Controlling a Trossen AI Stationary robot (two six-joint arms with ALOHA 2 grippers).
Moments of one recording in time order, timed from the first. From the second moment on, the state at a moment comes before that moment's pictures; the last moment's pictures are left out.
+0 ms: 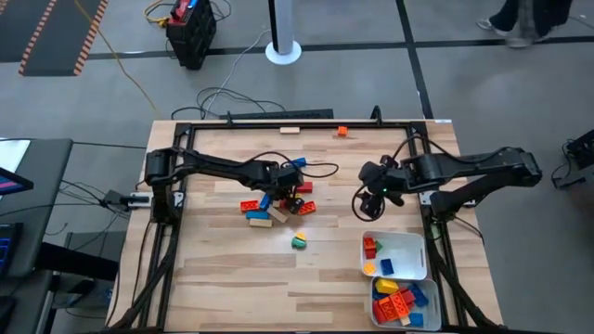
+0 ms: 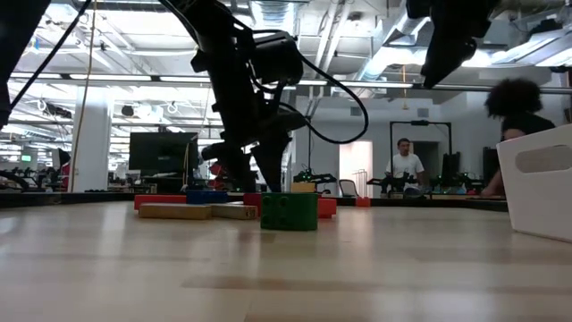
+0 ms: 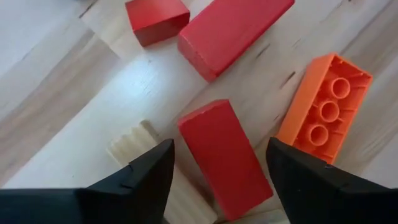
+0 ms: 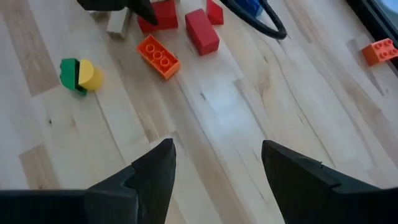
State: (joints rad) left arm 0.14 1.89 1.27 -0.53 -0.11 -0.65; right arm 0.10 1.16 1.10 -0.99 0.30 0.49
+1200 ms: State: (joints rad) left arm 0.14 1.71 1.27 0.03 0.16 -0.39; right arm 0.18 0.84 0.83 -0.45 0.31 0.57
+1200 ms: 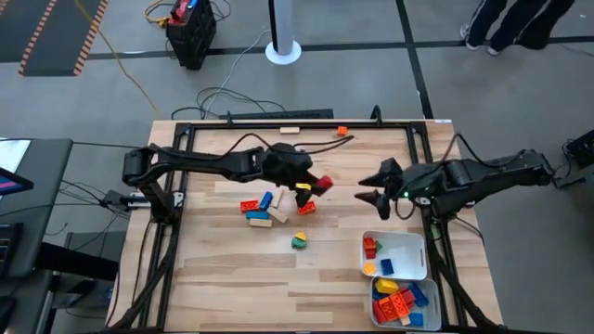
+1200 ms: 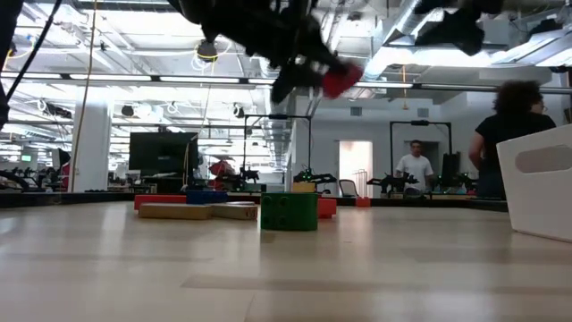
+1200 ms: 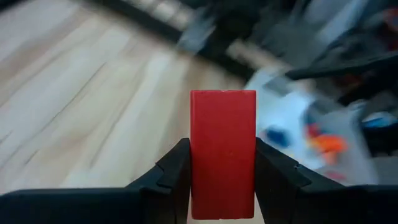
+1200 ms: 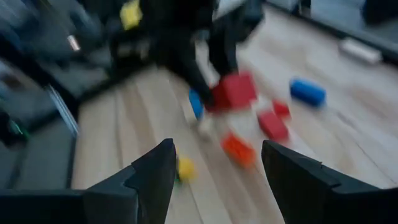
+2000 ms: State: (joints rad) left arm 0.10 1.71 1.30 0.31 0.23 -0.38; right arm 0.06 1.06 0.78 0.21 0.23 0.39
